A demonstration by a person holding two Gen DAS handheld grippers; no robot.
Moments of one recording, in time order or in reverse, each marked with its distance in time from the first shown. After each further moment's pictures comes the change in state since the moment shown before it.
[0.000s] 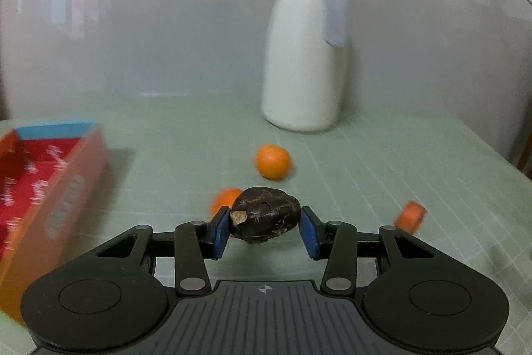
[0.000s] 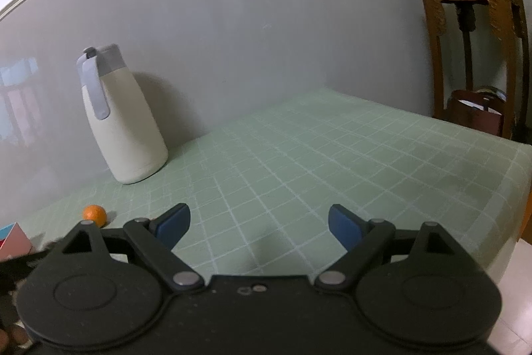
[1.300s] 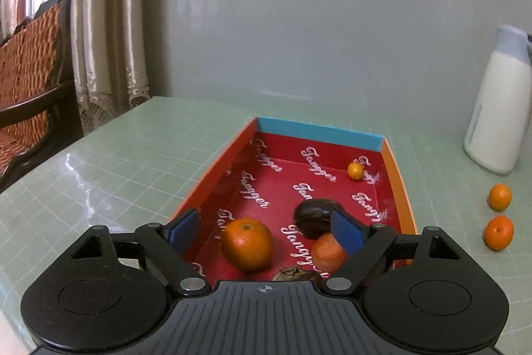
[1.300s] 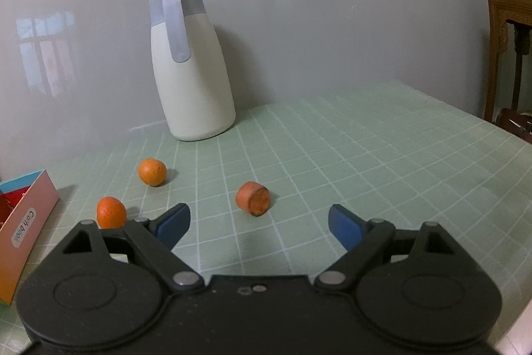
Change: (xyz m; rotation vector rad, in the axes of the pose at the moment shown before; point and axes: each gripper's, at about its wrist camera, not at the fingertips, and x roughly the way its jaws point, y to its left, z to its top) left arm -0.051 0.211 -0.014 -0.180 -0.033 0.386; right arm 0.020 0.092 -0.023 -0.152 0.074 0.070
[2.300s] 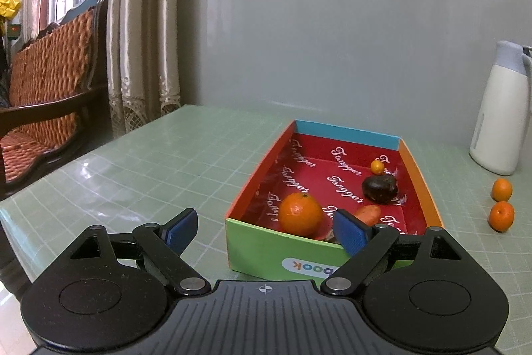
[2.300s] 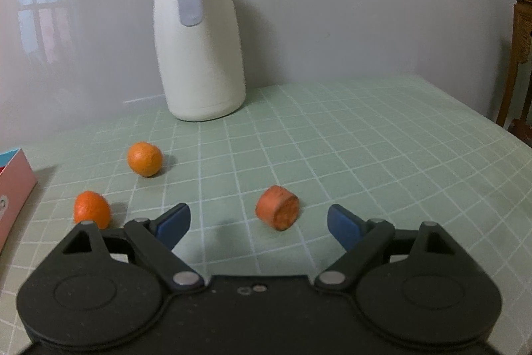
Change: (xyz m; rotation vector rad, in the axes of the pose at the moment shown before) left arm -0.044 0.039 -0.034 -0.016 -0.074 0.043; right arm 0.062 0.027 0.013 -0.061 0.083 -0.042
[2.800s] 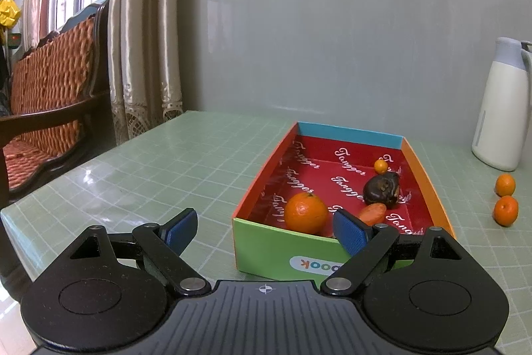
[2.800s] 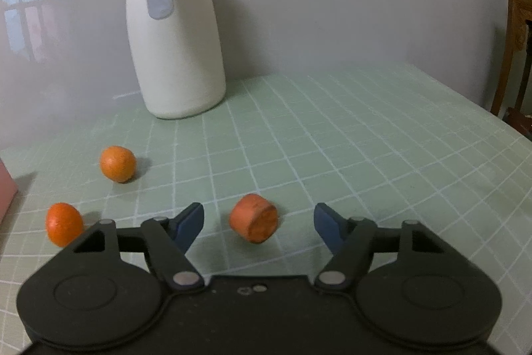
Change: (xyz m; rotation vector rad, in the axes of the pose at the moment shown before) left arm -0.003 0.002 -0.002 0.023 -0.018 0.011; right arm 0.022 -0.012 0.009 0.025 0.059 -0.041
